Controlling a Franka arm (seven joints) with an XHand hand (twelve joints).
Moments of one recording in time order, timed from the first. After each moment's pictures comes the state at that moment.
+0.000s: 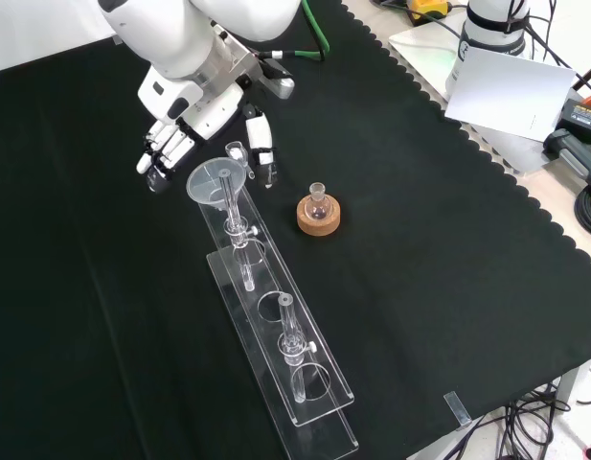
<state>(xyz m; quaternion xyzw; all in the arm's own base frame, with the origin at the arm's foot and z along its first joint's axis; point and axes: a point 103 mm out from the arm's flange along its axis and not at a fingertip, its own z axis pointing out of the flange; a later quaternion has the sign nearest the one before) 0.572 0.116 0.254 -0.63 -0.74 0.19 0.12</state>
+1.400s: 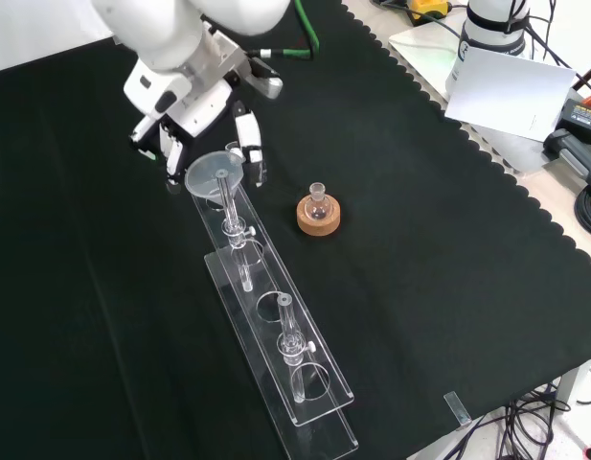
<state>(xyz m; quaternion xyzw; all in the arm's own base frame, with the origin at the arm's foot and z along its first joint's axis) 0.591 0.120 0.269 -0.62 -0.76 0.15 0.11</state>
